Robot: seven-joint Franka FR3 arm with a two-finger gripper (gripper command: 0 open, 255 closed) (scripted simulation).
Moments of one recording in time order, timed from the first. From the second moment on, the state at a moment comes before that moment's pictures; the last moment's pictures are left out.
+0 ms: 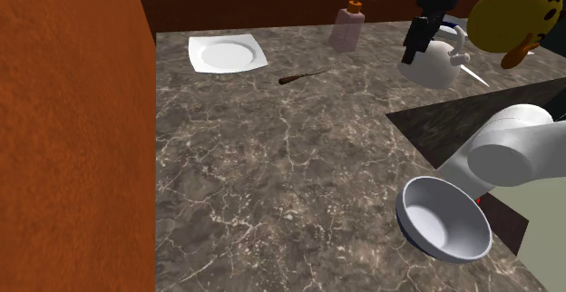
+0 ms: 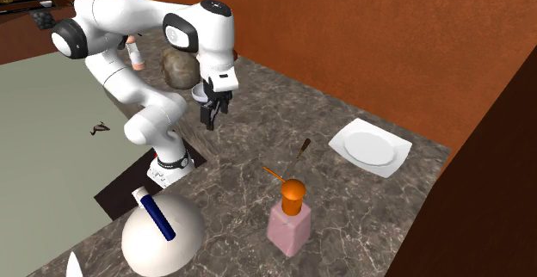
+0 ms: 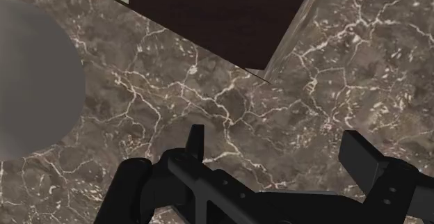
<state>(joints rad) -0.01 -0.80 0.03 -2.42 0.00 1.48 -0.09</state>
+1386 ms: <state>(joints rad) 0.25 -0.17 -0.18 -2.15 0.06 1.92 -1.06</state>
